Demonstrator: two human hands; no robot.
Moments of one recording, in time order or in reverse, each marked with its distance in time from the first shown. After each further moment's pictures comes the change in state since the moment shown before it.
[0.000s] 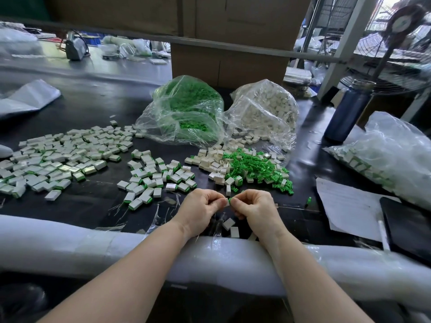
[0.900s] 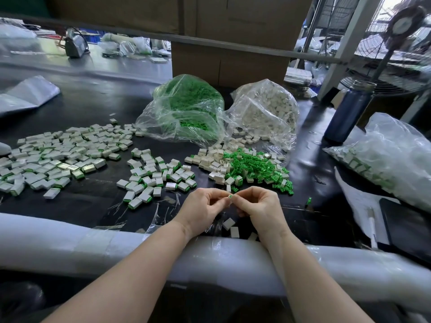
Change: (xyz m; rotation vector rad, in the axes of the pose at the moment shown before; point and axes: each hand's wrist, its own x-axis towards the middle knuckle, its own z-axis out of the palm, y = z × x) left_hand -0.002 0.006 0.002 -0.085 -0.022 0.021; right_hand -0.002 -0.001 -0.003 0.203 0.041 -0.054
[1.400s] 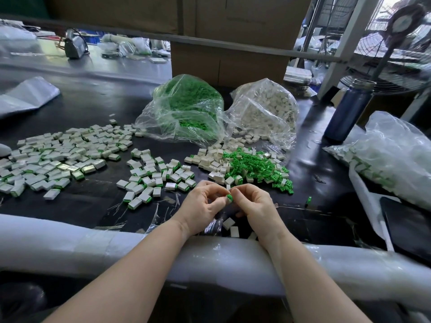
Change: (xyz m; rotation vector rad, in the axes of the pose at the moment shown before) left_hand 0.003 0.000 -0.002 -0.064 0.036 0.028; right_hand 0.001 0.004 0.003 -0.053 -0.101 0.000
